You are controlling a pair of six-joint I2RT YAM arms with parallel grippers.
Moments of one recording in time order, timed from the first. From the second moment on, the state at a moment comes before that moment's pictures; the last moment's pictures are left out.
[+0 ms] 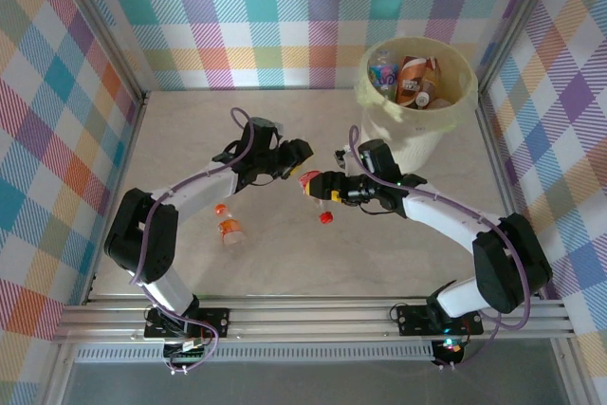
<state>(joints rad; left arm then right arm) -0.51 1.66 1.12 -0.08 0.38 -1.06 0.57 1.44 0.87 -0.12 -0.63 0.68</state>
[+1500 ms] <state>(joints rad) -0.56 1.26 1.14 -0.26 0.51 -0.59 0.50 1.14 1.38 -0.78 -0.07 0.26</state>
